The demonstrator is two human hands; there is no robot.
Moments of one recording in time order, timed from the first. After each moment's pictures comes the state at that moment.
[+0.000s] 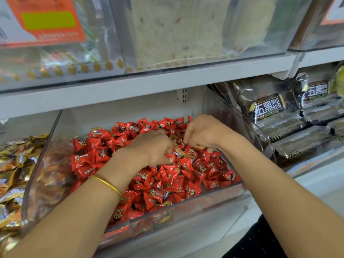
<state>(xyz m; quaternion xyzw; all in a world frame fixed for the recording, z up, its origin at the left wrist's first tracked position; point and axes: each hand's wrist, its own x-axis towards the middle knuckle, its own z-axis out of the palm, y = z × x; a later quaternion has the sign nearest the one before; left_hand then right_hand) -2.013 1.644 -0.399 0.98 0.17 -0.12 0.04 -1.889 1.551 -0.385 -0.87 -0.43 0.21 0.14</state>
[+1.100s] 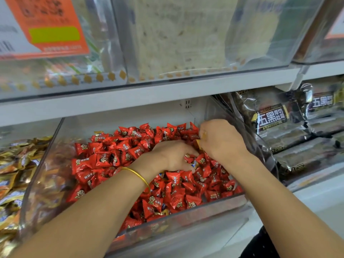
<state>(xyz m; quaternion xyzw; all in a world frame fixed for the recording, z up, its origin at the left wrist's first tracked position) -1.977 1.636 -0.419 0.98 0.15 -0.10 0.11 -1.897 1.528 -0.381 -0.89 -0.42 0.01 0.15</state>
